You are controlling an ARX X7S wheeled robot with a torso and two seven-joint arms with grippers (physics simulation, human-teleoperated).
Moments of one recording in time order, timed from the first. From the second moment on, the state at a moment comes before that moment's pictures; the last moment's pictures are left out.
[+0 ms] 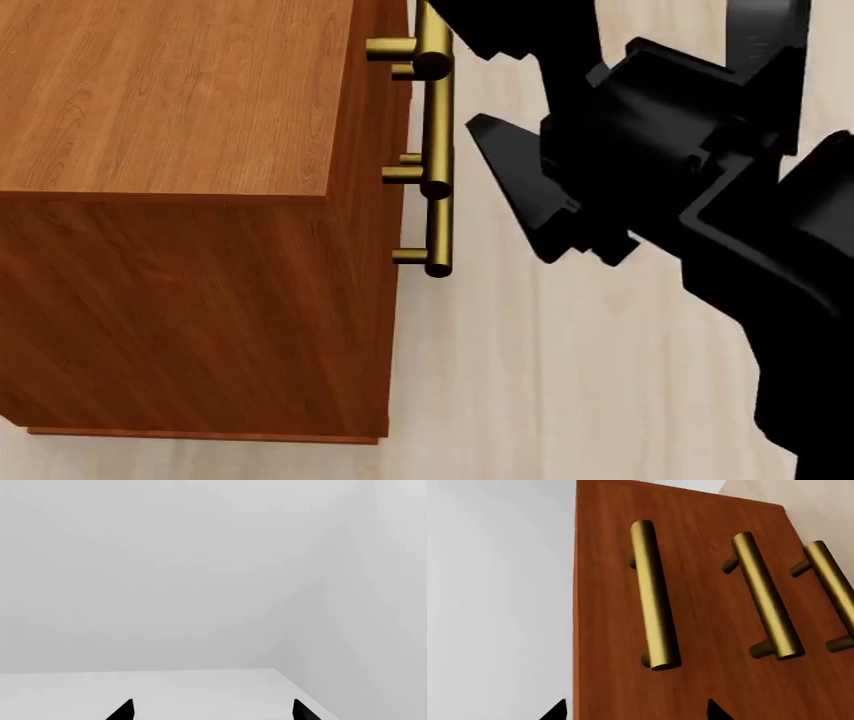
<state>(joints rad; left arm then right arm) -0.57 -0.22 -0.87 0.72 -0.46 -0.84 -0.43 1.06 0.31 0.02 -0.02 2.41 0.61 1.20</state>
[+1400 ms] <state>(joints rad) -0.56 -0.24 -0.86 0.72 -0.49 -0.81 -0.45 1.15 0.31 -0.10 0.17 2.28 0.64 1.10</state>
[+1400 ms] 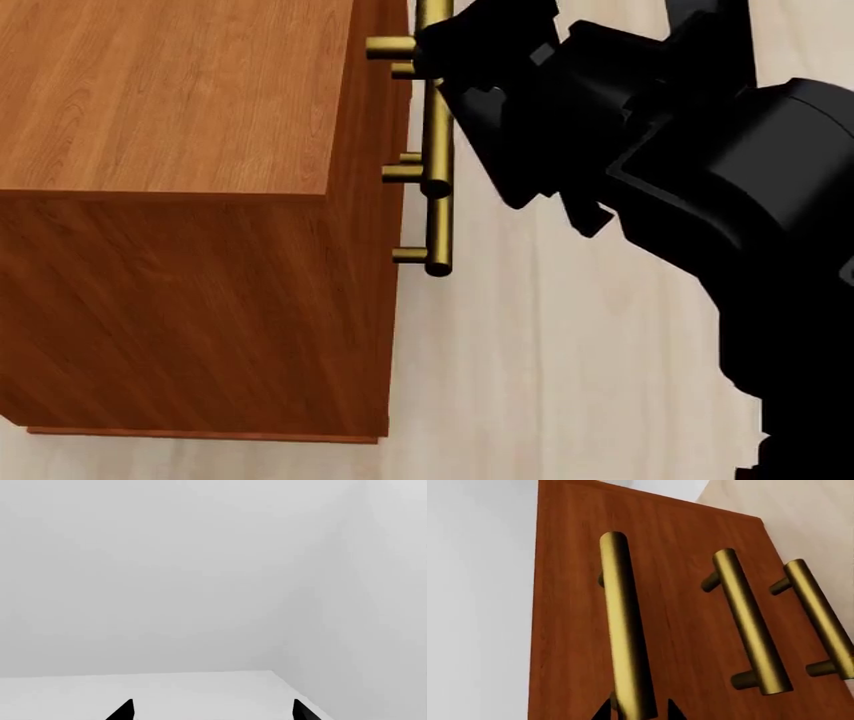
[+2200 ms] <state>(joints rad) -0.54 -0.25 -0.85 0.72 -0.50 -0.80 -0.45 1.15 0.40 -0.07 0.09 2.28 0.61 1.20</state>
